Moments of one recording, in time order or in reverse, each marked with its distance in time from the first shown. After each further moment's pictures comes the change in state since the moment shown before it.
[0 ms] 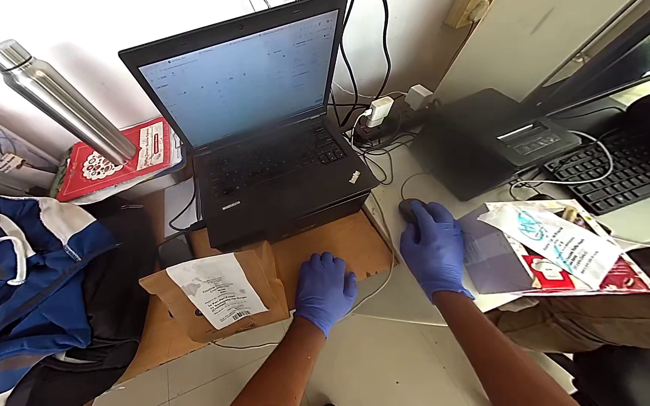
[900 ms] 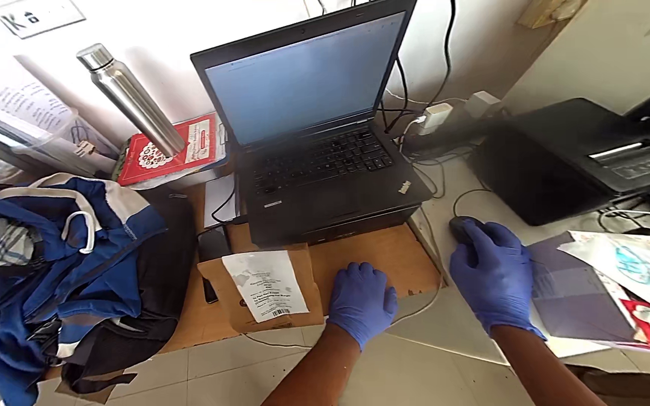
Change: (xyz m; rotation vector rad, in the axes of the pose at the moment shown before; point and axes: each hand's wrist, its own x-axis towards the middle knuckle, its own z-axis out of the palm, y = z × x) left_hand -0.001 -0.004 -0.005 -0.083 -0.065 0.013; right_hand -0.001 -0.001 0.000 0.063 0.002 -0.070
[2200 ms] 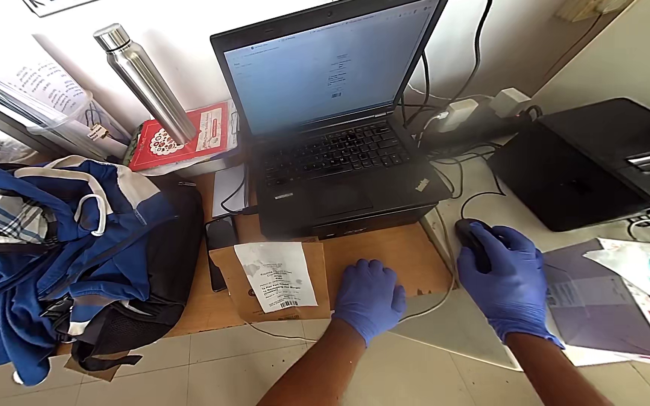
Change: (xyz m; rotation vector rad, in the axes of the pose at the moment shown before) left_hand 0.000 0.002 0.001 -0.019 0.025 0.019; right_hand -0.002 0.004 0.001 0.057 -0.004 -0.084
